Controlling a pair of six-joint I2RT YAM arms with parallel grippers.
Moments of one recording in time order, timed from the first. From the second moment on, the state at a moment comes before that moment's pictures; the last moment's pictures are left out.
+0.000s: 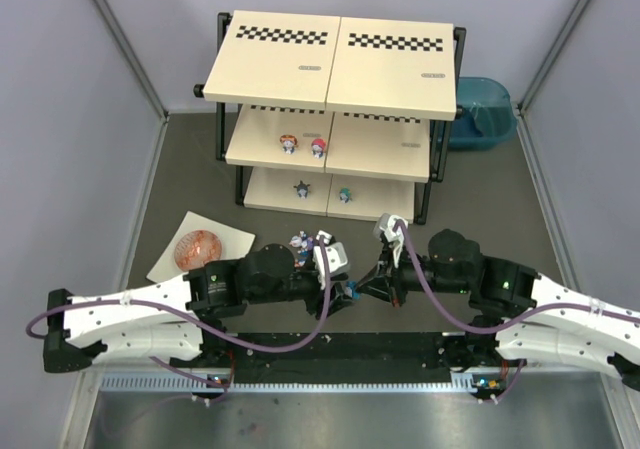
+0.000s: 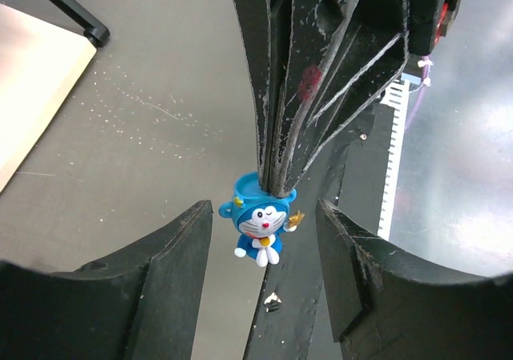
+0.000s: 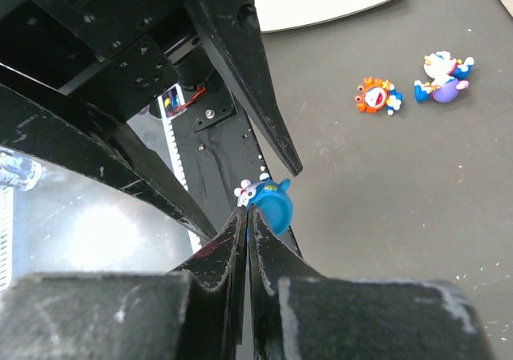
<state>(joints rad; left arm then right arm) -1.31 0.89 0.82 -0.28 0.04 -0.10 1.16 0.74 0.76 -0.35 -0.19 0.31</state>
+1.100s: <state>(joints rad) -1.31 0.94 0.82 -0.27 0.03 -0.07 1.16 0.74 0.76 -0.32 -0.22 0.32</state>
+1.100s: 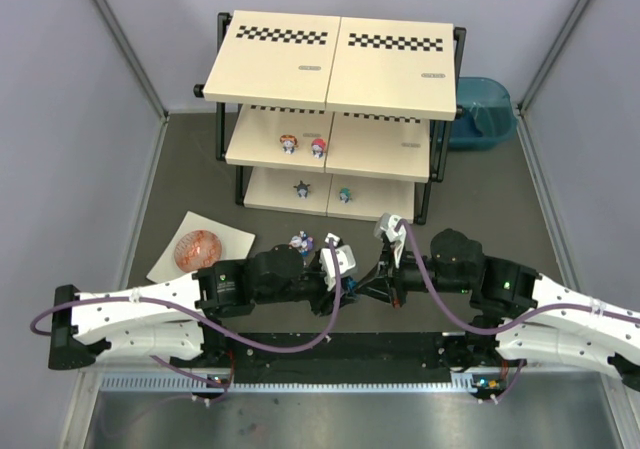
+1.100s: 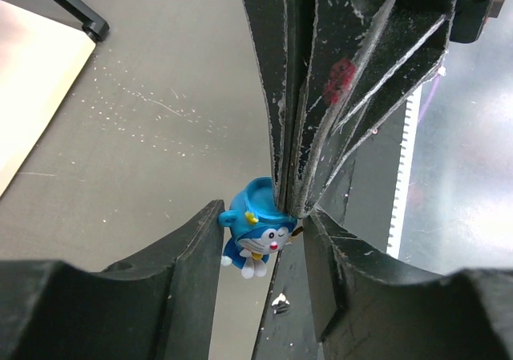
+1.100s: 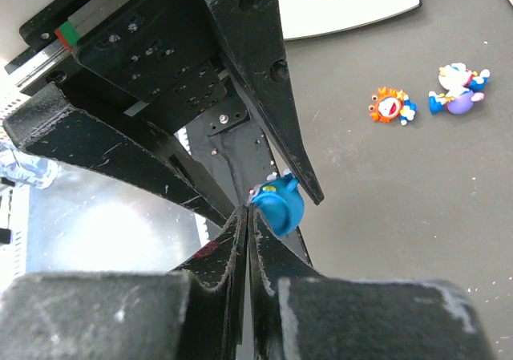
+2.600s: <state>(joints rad) -1.31 0.88 0.67 0.06 -0.32 -0.38 1.16 0.37 0.70 -0.40 0.37 0.42</state>
